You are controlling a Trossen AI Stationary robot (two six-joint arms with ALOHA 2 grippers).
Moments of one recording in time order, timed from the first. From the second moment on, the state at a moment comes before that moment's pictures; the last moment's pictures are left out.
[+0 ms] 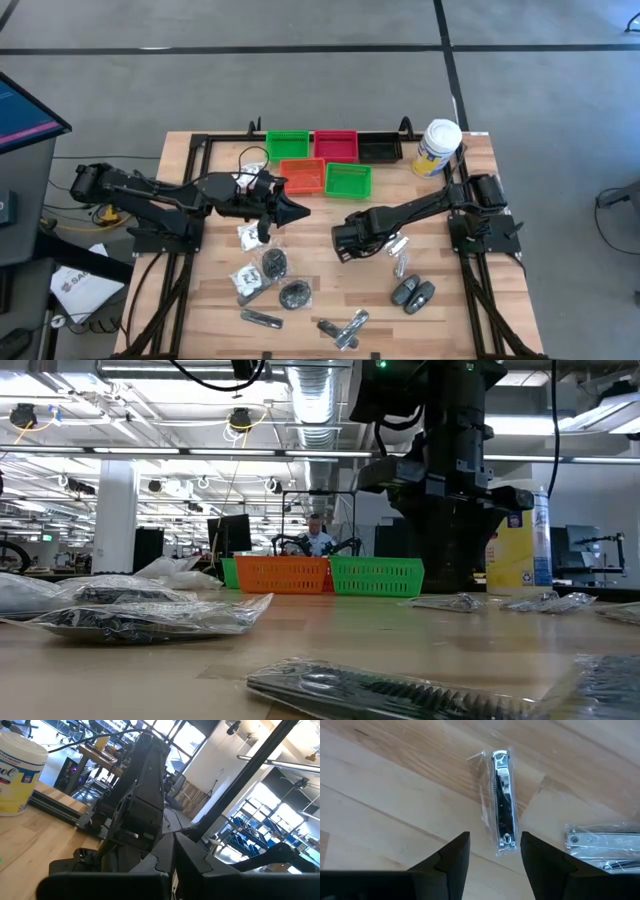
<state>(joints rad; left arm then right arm) -0.12 1.17 0.82 0.40 -0.03 -0.58 0.18 1.89 1.29 -0.89 0.03 1.28</state>
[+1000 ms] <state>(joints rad) -0.14 1.17 0.82 0.40 -0.03 -0.58 0.16 1.95 1.29 -0.88 0.03 1.28</state>
